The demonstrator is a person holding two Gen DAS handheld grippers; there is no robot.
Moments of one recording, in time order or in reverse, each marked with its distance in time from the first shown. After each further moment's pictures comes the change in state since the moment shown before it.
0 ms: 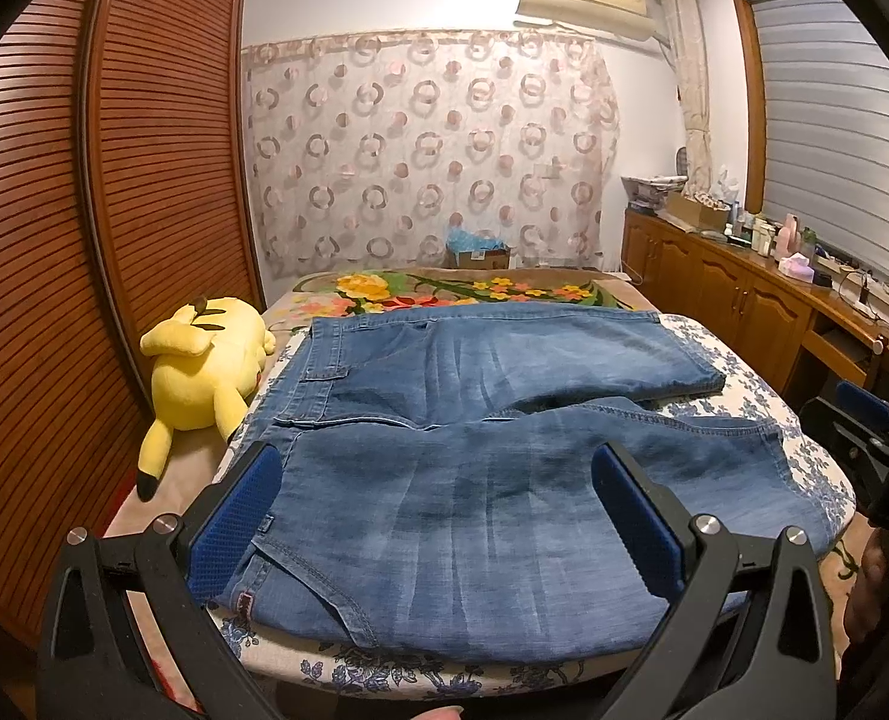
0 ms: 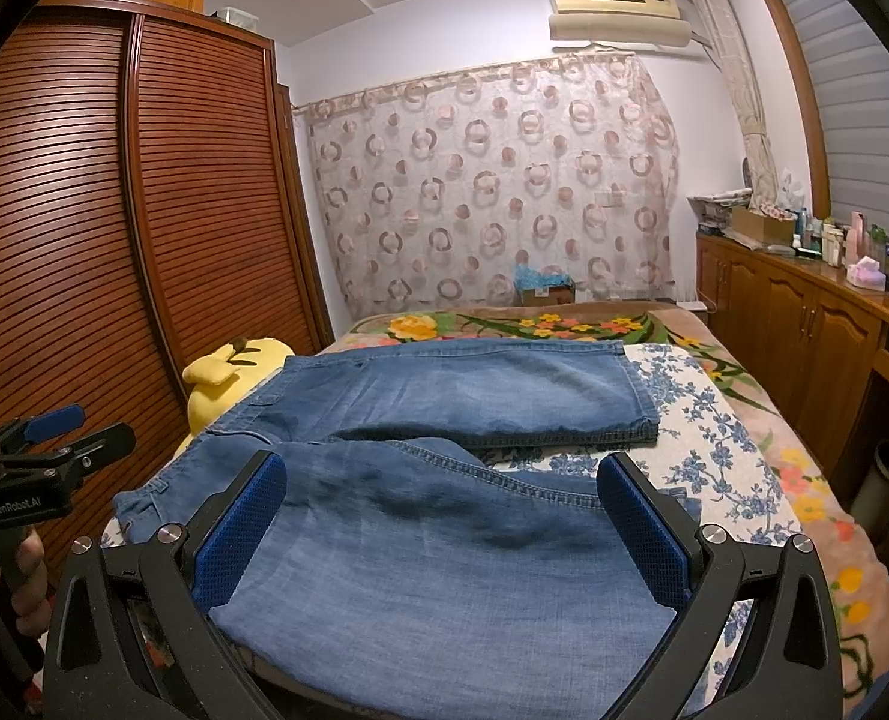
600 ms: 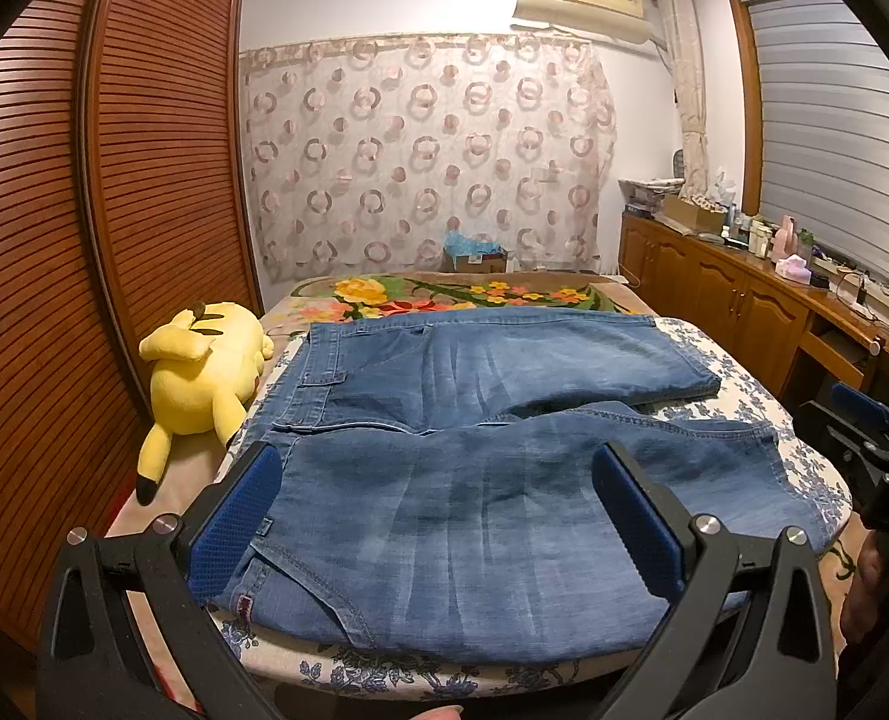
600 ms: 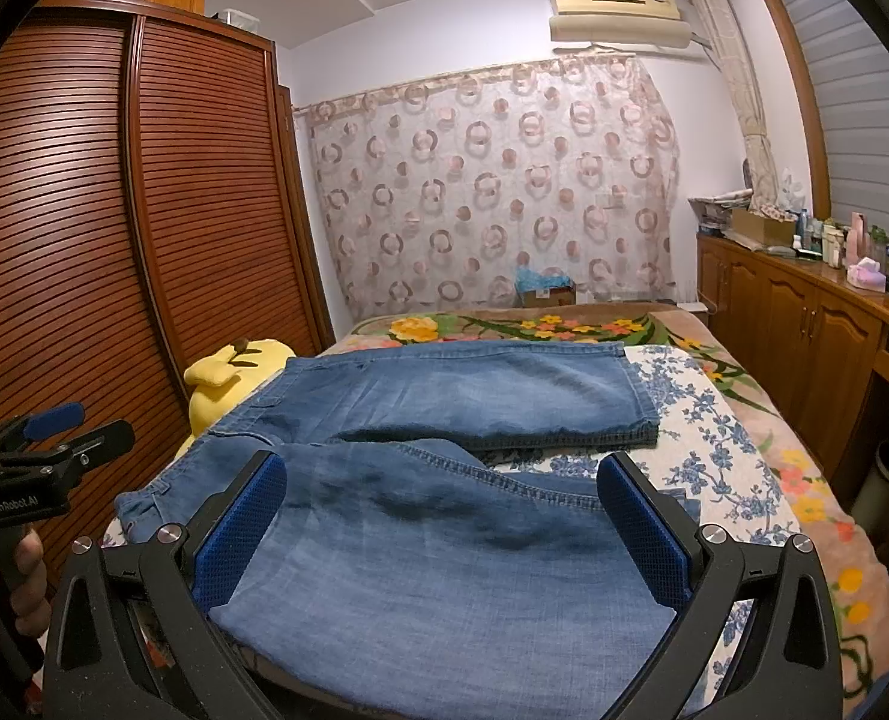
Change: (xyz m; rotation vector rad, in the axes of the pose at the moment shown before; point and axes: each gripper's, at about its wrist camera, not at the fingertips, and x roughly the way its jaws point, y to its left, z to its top) left arm -0.012 -0.004 0.012 0.002 -0.008 -0.001; right arm -0.001 0.002 0.002 -0.001 0.000 0.003
